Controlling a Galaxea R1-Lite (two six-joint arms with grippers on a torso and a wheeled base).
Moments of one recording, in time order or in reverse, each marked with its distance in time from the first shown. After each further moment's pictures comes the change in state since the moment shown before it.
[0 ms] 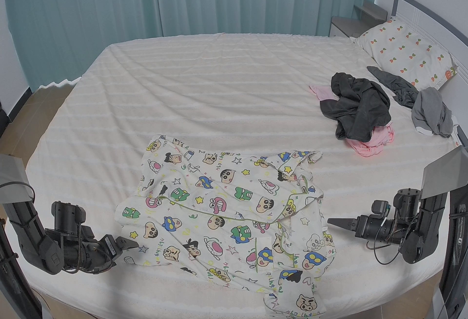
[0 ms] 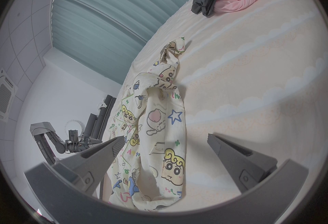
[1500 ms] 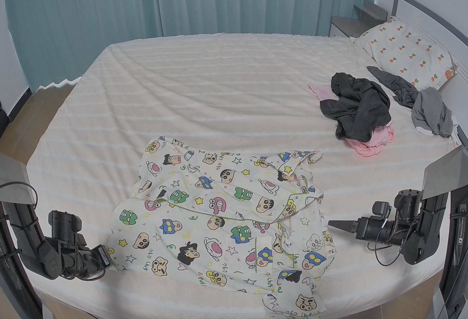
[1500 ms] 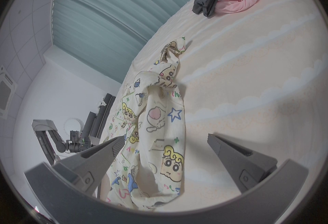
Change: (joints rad) left arm 0.066 0.058 0.073 -0.059 0.165 0.135; right arm -0.002 -0.006 0.018 0.000 0.000 -0.030
